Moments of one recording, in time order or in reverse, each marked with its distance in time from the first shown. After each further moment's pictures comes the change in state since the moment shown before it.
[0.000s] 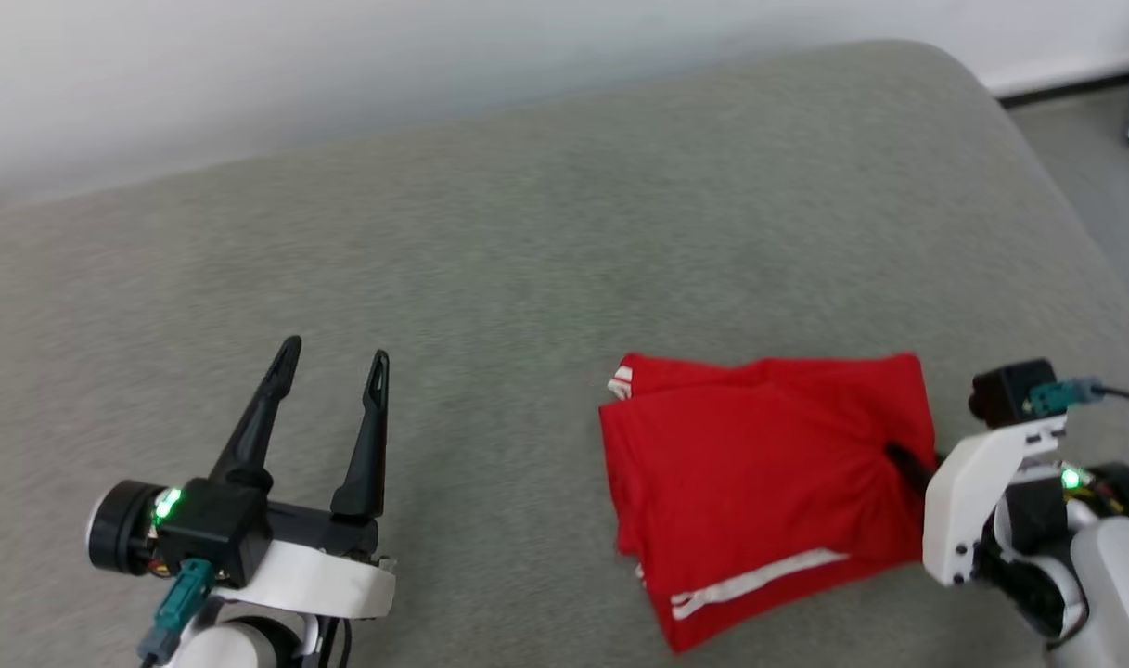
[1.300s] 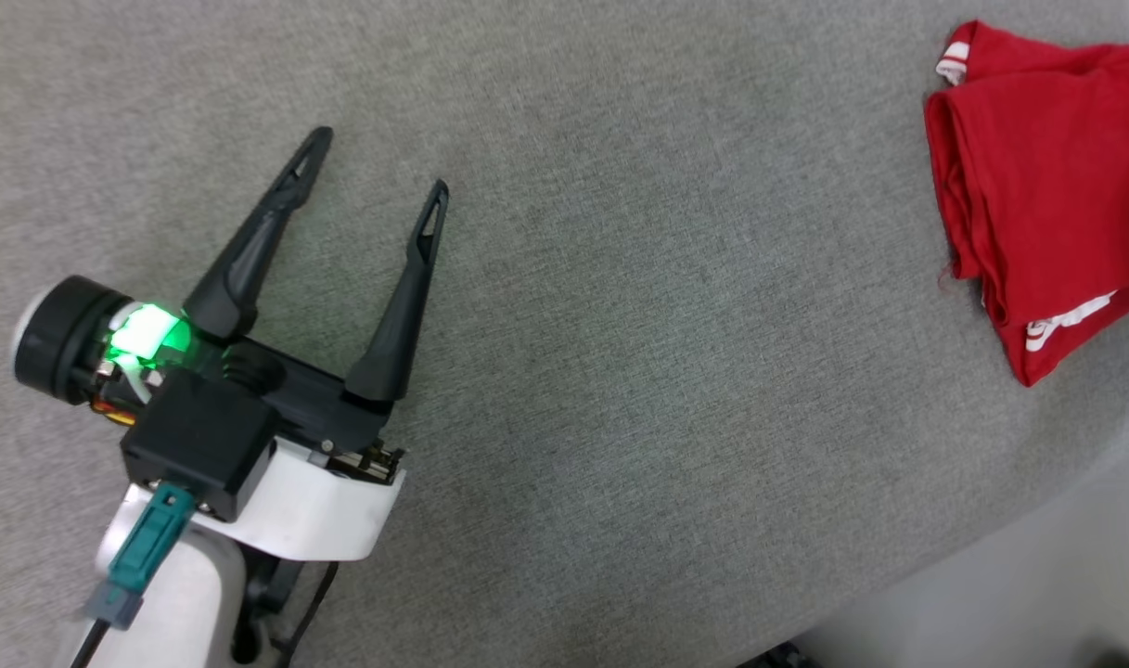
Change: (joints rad) left arm -0.267 0.131 -0.090 -0.287 0.065 -0.069 0.180; right arm -0.582 -0.071 -0.405 0.628 -0.446 0.000 -0.601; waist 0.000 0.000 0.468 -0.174
